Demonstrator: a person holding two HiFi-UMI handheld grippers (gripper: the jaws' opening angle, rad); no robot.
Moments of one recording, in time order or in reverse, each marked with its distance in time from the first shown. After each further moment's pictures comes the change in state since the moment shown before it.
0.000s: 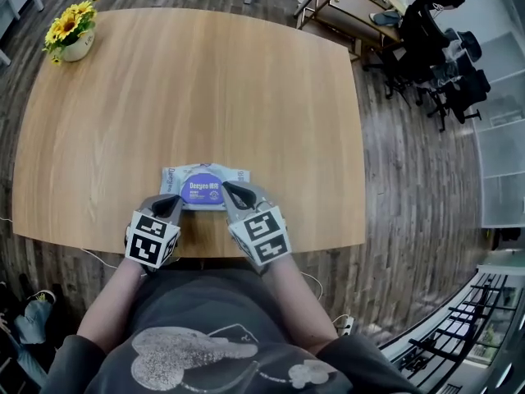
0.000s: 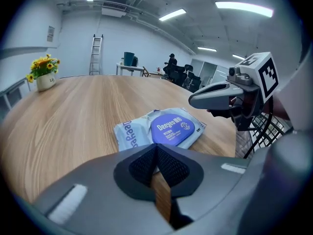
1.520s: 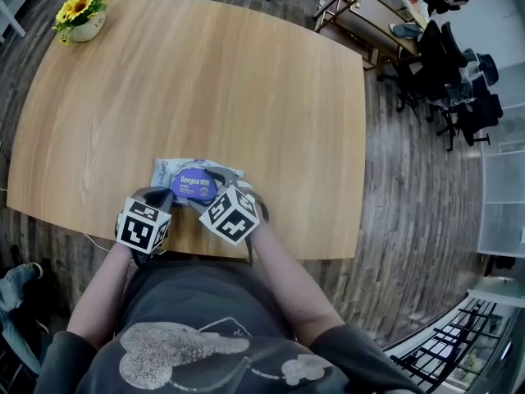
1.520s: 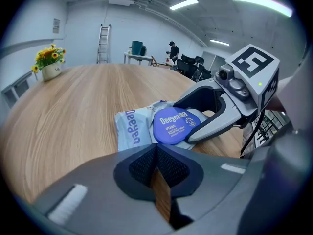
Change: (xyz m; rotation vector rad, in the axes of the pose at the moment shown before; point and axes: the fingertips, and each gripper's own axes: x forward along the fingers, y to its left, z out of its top) left arm 0.014 0.005 -0.015 -0.082 0.112 0.069; right arm 0.057 0.040 -0.045 -0.348 0.255 0.334
